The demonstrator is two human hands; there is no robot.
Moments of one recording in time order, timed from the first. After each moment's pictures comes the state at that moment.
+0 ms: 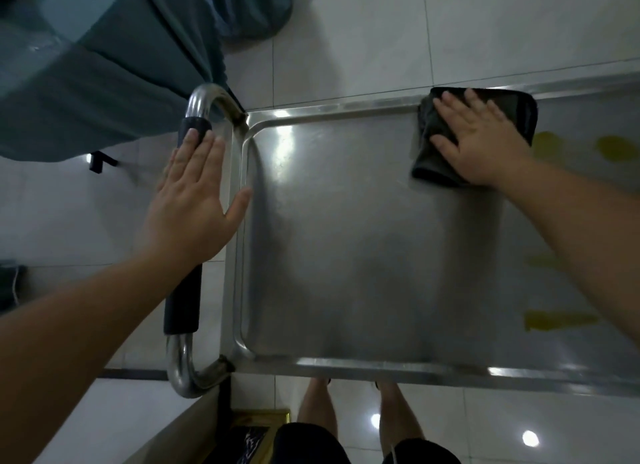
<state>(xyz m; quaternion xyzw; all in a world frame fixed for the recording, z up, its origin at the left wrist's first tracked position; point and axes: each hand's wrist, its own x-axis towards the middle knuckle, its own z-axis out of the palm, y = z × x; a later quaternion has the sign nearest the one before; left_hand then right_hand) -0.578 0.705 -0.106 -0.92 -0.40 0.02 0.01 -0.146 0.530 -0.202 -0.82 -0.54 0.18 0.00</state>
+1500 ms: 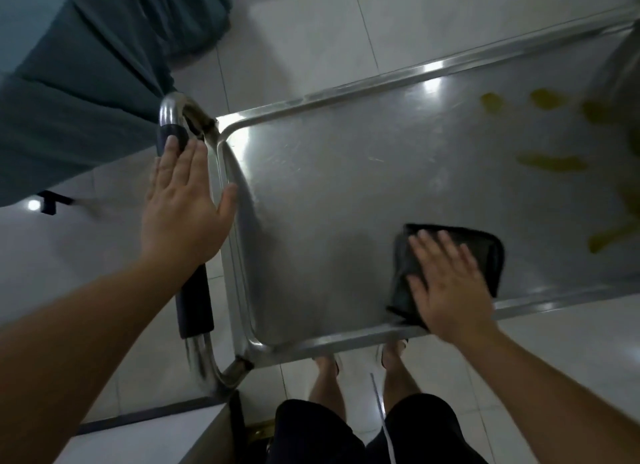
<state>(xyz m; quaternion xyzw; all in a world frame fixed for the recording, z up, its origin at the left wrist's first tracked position) -0.578 0.703 -0.101 -0.92 -0.38 0.01 -0.03 -0.384 0.321 -0.213 -0.89 -0.44 0.15 0.05</state>
